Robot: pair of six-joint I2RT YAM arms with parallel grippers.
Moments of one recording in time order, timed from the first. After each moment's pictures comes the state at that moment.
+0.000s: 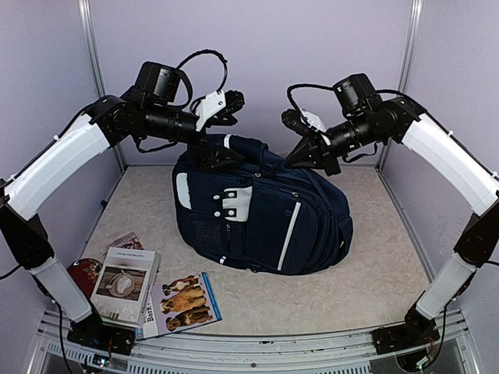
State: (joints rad) left arm -0.74 1.64 1.90 -0.73 0.40 0.68; right arm 0.64 1.63 1.87 -0.98 -0.66 -0.77
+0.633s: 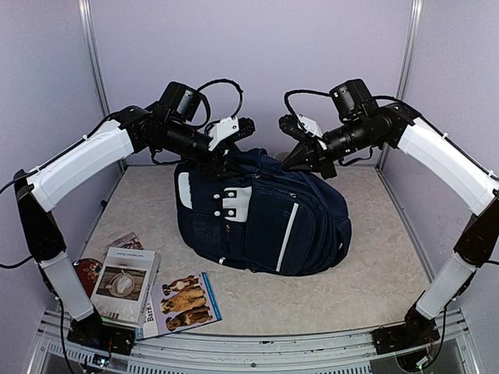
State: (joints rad) left arm -0.72 1.75 1.85 -0.78 0.43 0.69; right arm 0.64 1.63 1.81 -0.90 -0.66 -0.79
